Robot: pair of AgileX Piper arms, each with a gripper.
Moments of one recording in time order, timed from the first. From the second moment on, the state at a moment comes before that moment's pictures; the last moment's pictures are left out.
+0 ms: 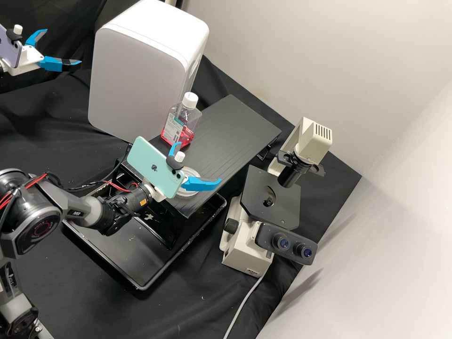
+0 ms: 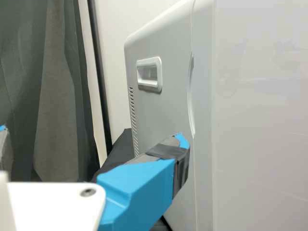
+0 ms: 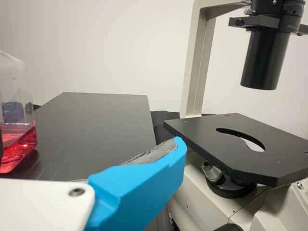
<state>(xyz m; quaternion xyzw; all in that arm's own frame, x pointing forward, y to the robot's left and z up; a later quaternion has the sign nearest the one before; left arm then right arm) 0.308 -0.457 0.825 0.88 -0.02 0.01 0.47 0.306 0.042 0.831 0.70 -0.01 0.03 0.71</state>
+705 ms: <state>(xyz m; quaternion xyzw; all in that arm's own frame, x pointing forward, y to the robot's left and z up) 0.309 -0.459 0.813 0.88 -0.01 -0.02 0.48 0.306 0.042 0.831 0.70 -0.01 0.03 0.71</state>
